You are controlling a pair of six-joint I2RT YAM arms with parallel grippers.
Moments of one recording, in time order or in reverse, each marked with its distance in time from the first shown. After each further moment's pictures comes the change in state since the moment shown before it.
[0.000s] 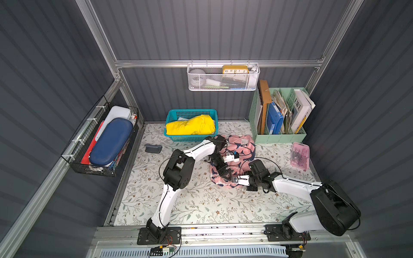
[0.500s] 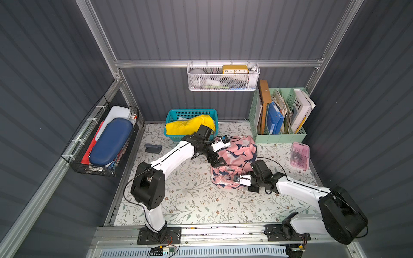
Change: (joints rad) left arm 0.084 -0.518 -0.354 0.414 -0.089 -0.084; right arm 0.000 -0.076 0.008 -0.126 -0.021 0.068
